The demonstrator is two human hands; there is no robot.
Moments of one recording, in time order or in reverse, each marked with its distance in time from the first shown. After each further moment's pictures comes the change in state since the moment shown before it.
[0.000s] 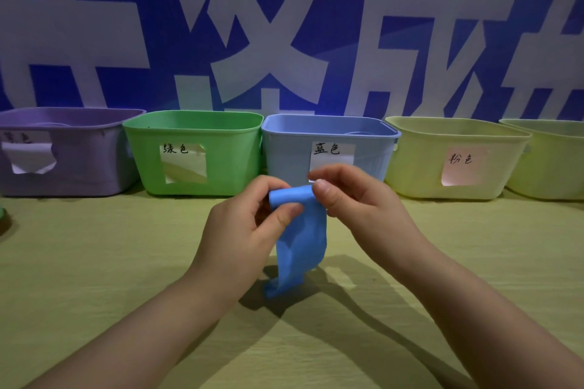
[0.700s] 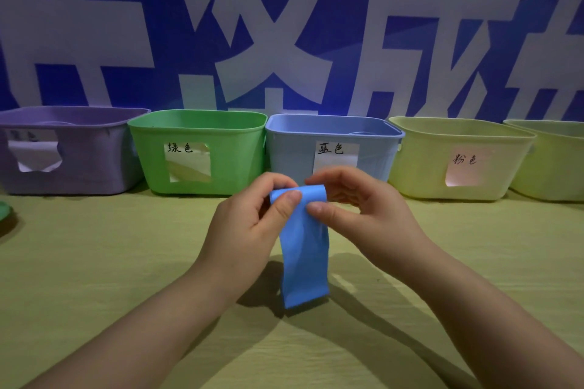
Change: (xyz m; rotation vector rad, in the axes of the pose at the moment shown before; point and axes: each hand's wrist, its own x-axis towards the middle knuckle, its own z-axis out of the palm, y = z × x) left_hand 0.004 -0.003 -0.002 -0.030 -0.023 0.011; right_hand -0.001 0.000 -0.001 -0.096 -0.047 -0.123
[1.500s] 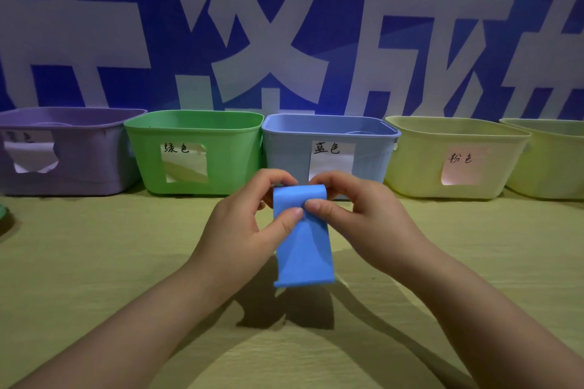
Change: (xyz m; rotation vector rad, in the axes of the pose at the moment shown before) left_hand 0.001 -0.003 -0.001 0.046 -0.067 0.028; right_hand 0.001 -0.001 -0.005 -0.276 -0.044 0.021
